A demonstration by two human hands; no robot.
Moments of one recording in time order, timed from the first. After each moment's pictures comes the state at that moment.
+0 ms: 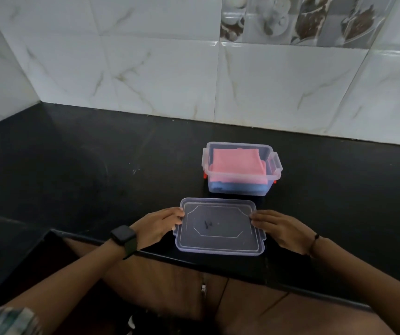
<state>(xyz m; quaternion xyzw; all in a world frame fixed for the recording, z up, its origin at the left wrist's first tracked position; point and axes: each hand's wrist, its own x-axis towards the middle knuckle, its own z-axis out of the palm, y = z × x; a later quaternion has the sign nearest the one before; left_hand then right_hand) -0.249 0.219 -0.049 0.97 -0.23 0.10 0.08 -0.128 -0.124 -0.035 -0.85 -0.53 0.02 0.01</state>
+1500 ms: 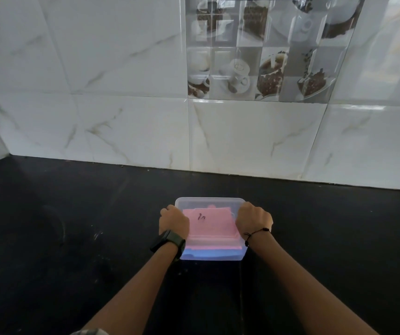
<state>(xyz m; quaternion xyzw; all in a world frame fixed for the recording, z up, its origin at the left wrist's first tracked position) -0.054 0.118 0.021 0.90 0.34 0.07 0.28 0.001 -0.048 0.029 -1.00 -0.04 -0.02 0.06</state>
